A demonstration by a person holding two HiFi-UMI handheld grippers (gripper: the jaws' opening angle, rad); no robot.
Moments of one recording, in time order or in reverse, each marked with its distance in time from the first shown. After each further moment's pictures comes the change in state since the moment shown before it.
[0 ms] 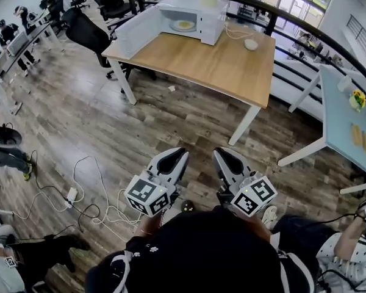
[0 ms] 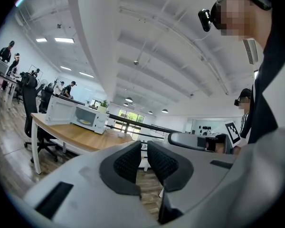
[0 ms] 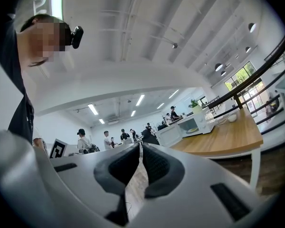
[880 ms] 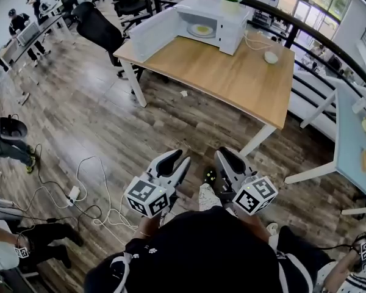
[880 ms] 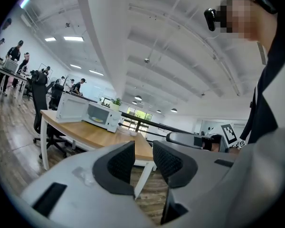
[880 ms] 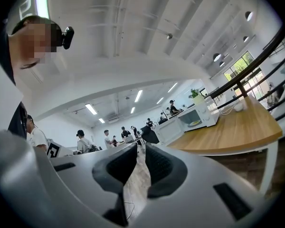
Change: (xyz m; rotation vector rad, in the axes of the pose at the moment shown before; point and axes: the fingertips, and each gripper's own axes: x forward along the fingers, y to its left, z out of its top) left arm 0.021 0.090 0.005 -0.059 0.023 0.090; right arm 0.092 -0.051 -0.010 0.073 0.051 0.015
